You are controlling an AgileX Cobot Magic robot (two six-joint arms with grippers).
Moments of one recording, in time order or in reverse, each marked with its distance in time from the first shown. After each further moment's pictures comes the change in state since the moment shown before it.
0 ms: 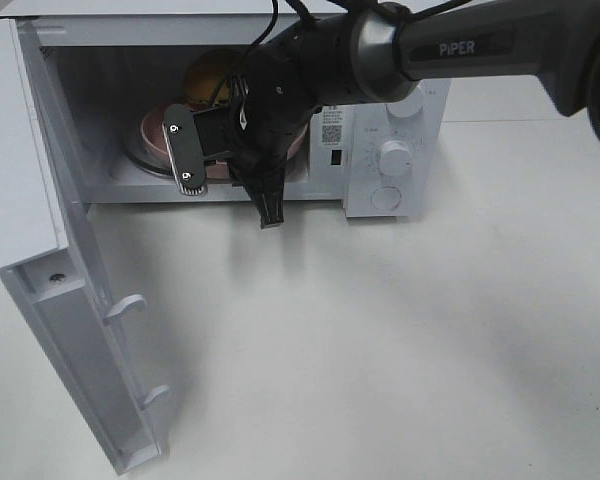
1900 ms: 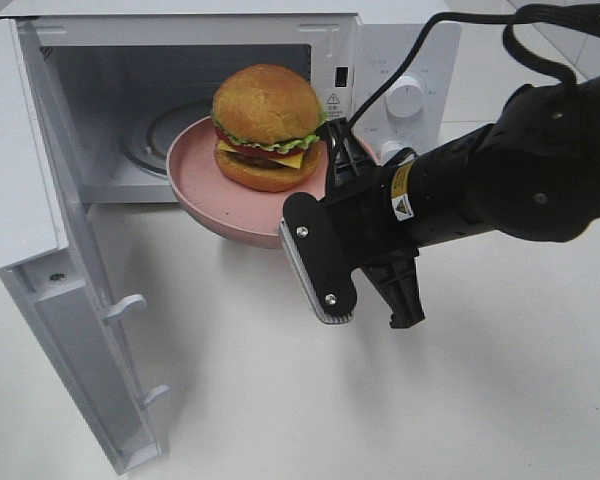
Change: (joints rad) left arm 0.000 0.000 0.000 0.000 0.000 0.000; right arm 0.006 -0.622 0.929 -0.062 -0.428 -0.070
